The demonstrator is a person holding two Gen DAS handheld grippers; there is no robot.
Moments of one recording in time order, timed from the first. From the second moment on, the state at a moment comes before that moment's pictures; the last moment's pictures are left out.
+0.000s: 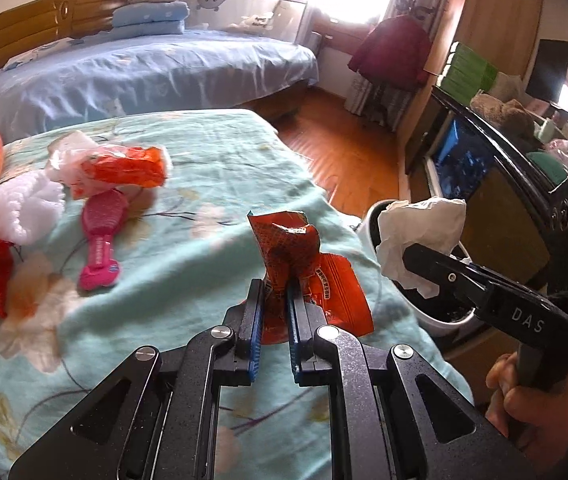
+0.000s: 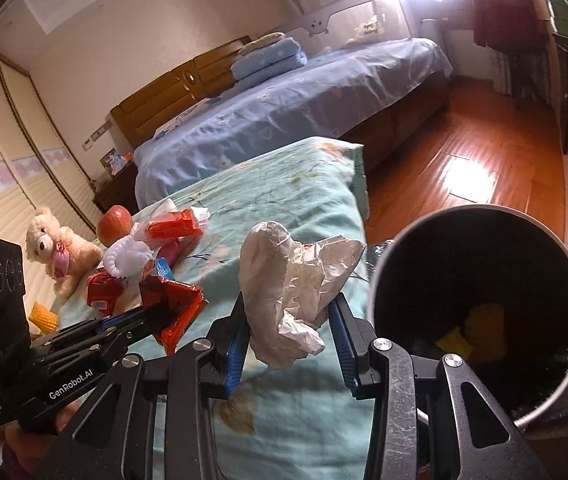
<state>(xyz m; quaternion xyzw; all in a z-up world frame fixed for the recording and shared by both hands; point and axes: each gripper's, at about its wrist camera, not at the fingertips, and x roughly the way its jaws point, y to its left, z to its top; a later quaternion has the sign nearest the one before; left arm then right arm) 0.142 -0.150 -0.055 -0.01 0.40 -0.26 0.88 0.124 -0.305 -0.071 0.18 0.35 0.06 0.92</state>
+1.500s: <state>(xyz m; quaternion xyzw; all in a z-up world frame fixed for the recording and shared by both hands) 0.136 -0.275 -0.053 0.05 0.41 -0.34 0.84 0.084 -0.402 -0.095 0.18 0.35 -0.06 0.92</state>
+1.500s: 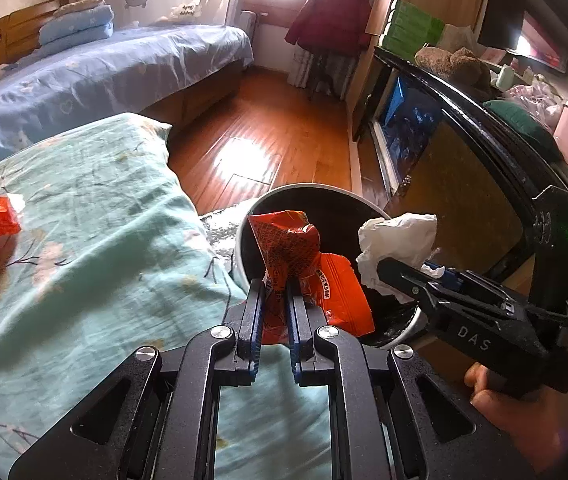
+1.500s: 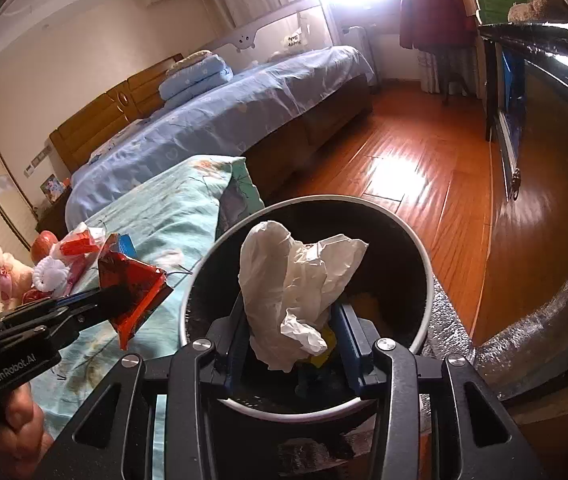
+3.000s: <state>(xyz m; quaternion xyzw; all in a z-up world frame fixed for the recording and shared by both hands) 0.140 -0.204 -0.068 0.02 0.43 -0.26 0.87 0.101 -0.392 -0.093 0.20 0.36 -0.04 0.91</state>
